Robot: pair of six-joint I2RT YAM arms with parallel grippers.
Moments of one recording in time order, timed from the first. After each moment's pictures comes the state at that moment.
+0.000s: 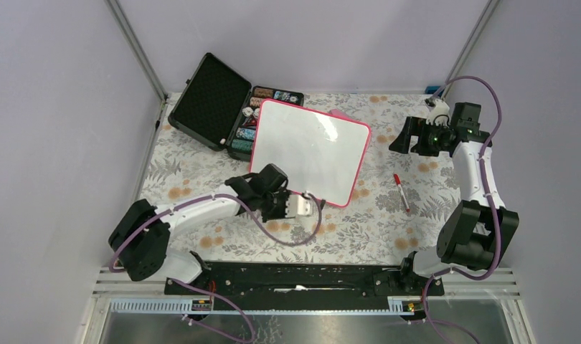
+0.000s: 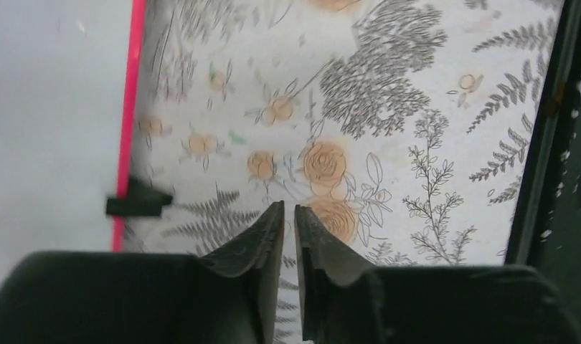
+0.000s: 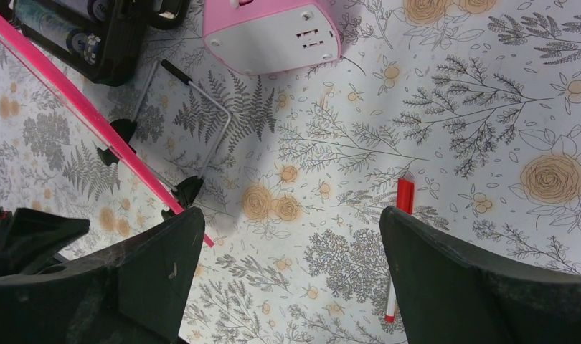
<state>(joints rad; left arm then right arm) -0.79 1.41 0.86 -0.53 0.30 0.67 -0.28 1.47 1.25 -0.71 -0.66 -0.11</state>
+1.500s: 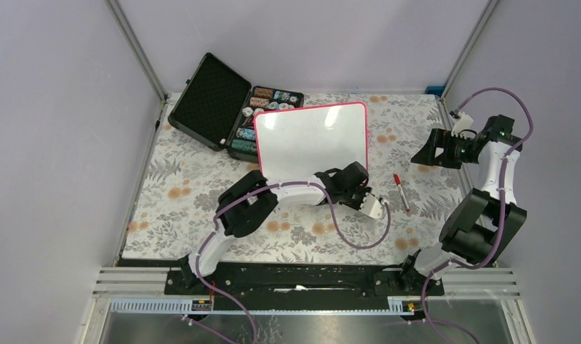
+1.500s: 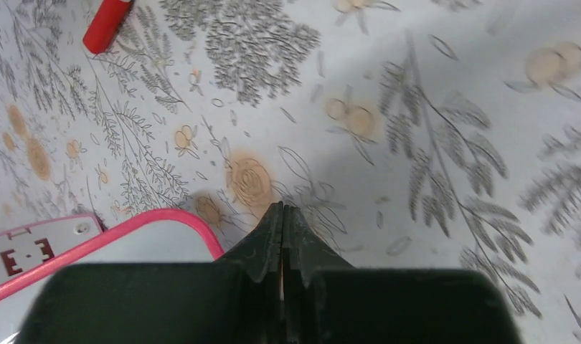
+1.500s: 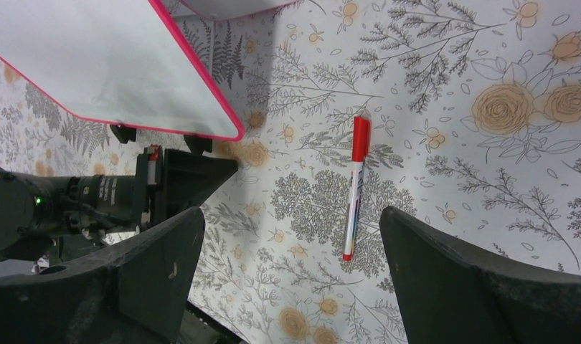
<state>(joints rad) -1.05 2.21 1.57 -0.19 0.22 1.06 -0.53 1.54 1.31 -0.97 -0.80 -0.42</state>
